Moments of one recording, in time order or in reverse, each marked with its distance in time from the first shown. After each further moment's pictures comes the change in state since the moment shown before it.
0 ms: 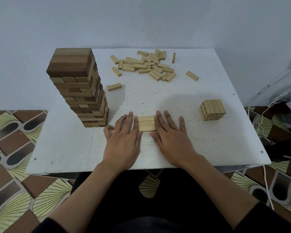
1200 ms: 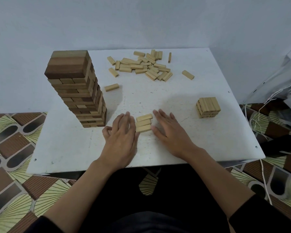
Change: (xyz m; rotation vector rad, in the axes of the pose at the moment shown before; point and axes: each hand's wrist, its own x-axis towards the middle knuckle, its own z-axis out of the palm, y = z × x) left_hand -0.003 -0.005 -0.003 -0.113 -0.010 0.044; right_hand 0.001 0.009 -0.015 0.423 0.069 -0.045
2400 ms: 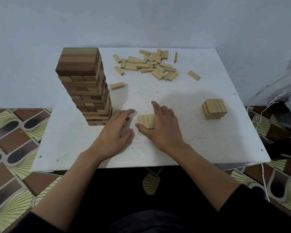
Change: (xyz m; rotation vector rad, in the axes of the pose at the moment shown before) left_hand 0.011 -0.043 -0.024 -0.614 0.068 0.097; right_hand 0.028 -0.045 0.014 -0.103 0.222 0.132
